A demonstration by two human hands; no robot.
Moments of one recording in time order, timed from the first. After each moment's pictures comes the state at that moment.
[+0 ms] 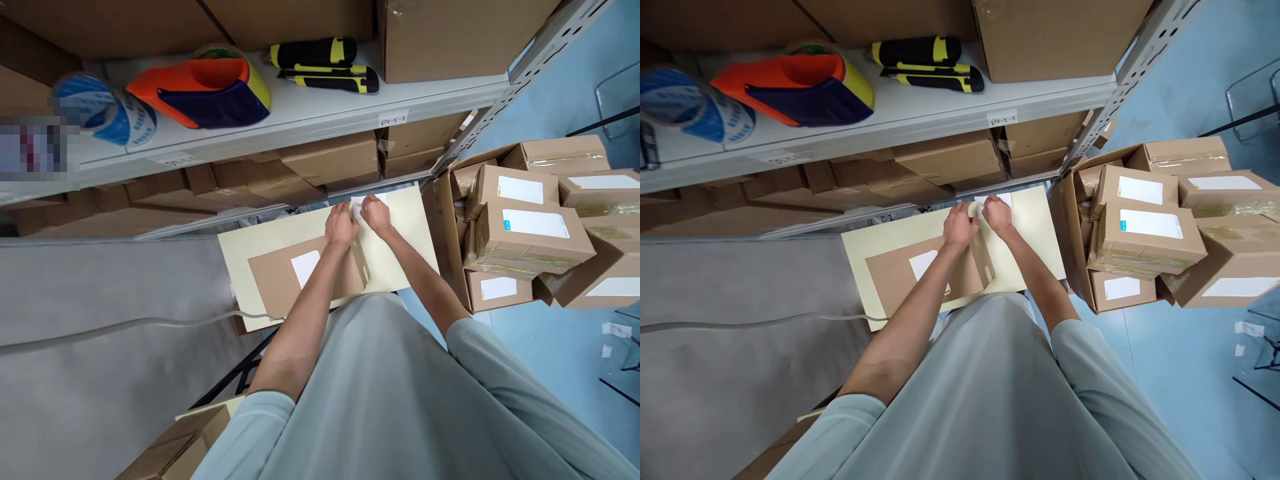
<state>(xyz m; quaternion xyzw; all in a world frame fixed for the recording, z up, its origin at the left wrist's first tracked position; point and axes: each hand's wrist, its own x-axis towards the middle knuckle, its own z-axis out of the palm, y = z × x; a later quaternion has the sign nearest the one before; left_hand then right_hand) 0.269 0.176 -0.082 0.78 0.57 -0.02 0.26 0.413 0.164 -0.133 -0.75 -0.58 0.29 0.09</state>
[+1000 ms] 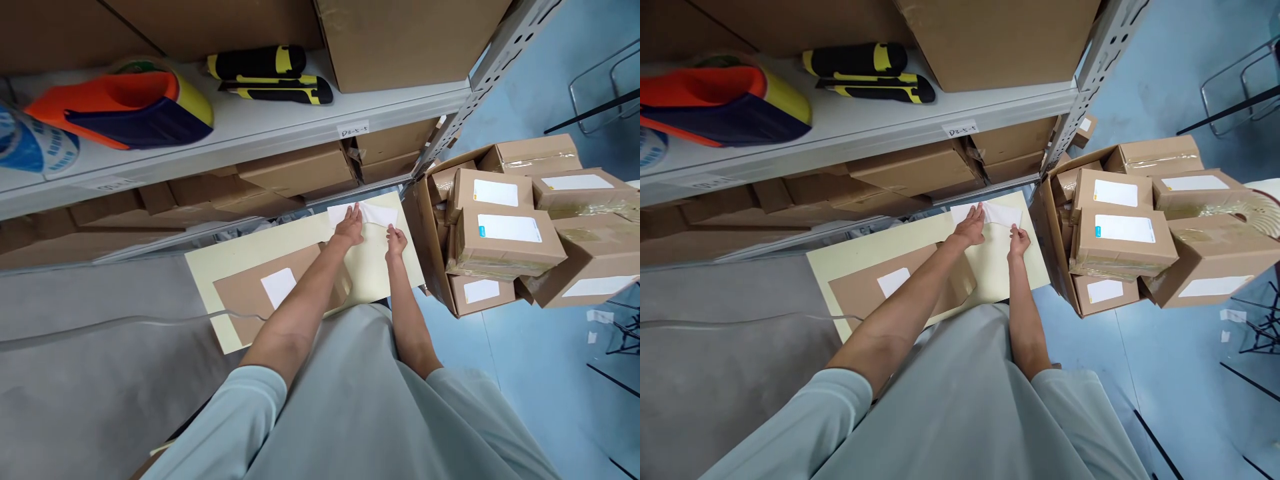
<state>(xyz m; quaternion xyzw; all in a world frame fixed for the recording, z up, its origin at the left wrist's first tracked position) 0.358 0.191 -0.125 0.82 0.37 -0.30 0.31 0.472 0.060 -0.196 -0.77 0.10 0.33 0.54</state>
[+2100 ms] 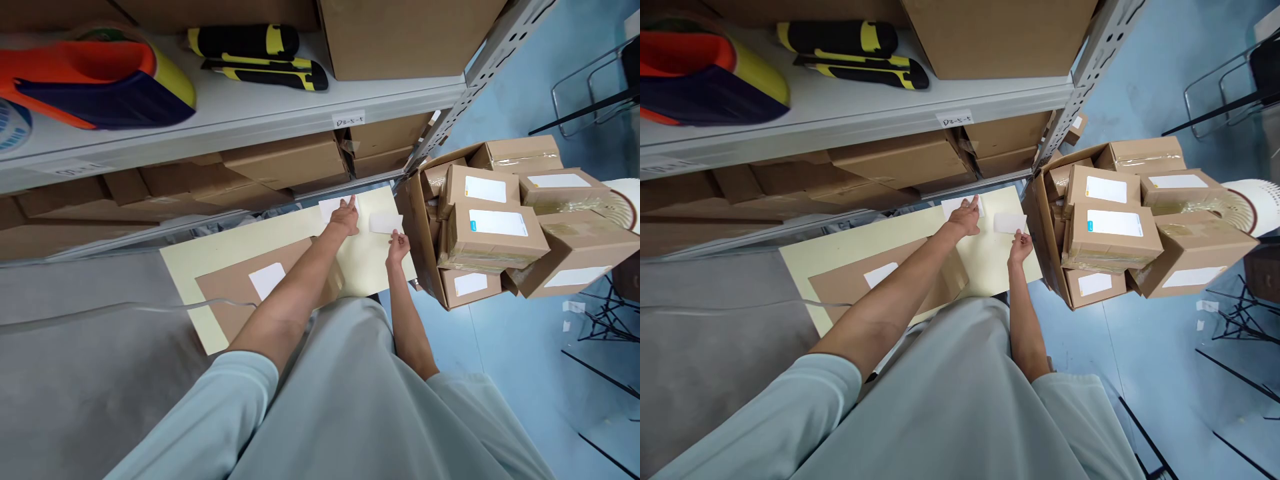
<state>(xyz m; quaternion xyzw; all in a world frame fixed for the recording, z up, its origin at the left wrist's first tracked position) 0.375 0.203 -0.129 0.83 0.36 -0.31 0.29 0.473 0.019 -0.171 -0.81 0.07 0.23 0.54</state>
